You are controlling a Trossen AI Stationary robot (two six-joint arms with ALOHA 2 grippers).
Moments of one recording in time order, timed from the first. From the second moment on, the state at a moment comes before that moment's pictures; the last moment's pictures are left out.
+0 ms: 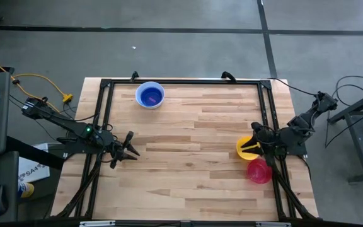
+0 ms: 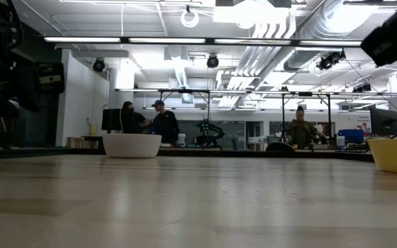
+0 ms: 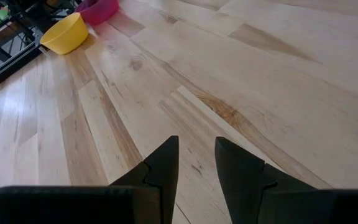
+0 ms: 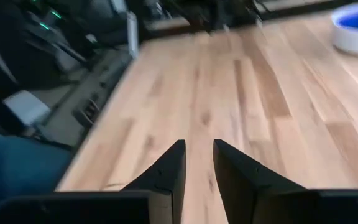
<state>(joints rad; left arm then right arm) -0.38 0.43 0.02 0.00 -0.02 0.44 0.65 0.32 0.38 -0.45 0.41 0.42</state>
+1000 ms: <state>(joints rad) -0.38 0.43 0.02 0.00 -0.02 0.44 0.32 0.79 0.67 -0.95 0.16 0.58</state>
